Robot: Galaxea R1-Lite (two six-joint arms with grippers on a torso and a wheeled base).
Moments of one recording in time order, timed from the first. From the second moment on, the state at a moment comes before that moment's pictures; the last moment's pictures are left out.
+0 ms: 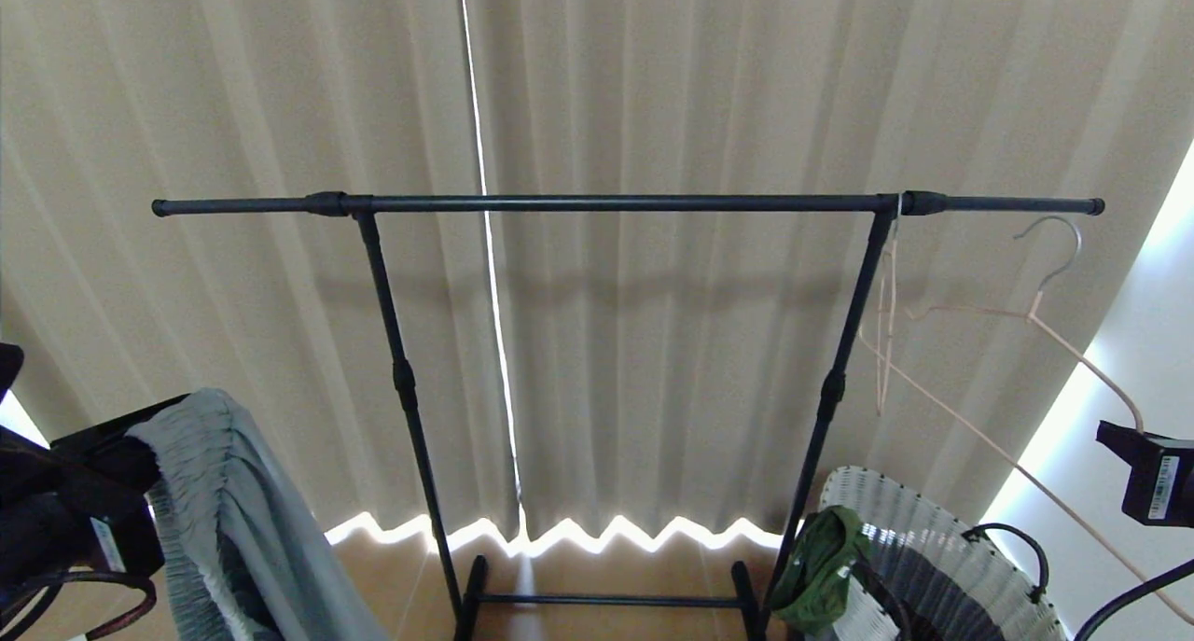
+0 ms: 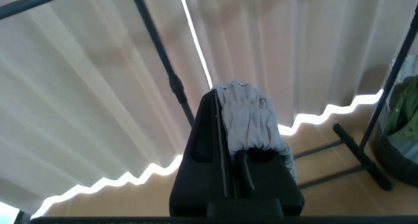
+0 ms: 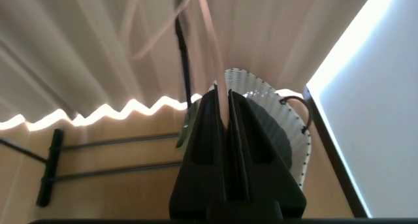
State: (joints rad) left arm -0.29 0.98 -0.38 -0.46 0.08 0.25; right arm 0.00 1.13 -0.42 -0.31 -0.18 0.10
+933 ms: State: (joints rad) left arm -0.30 0.99 -0.35 -0.47 0.08 0.25; right arm -0.02 1.10 -0.43 -0.39 -0.13 0.08
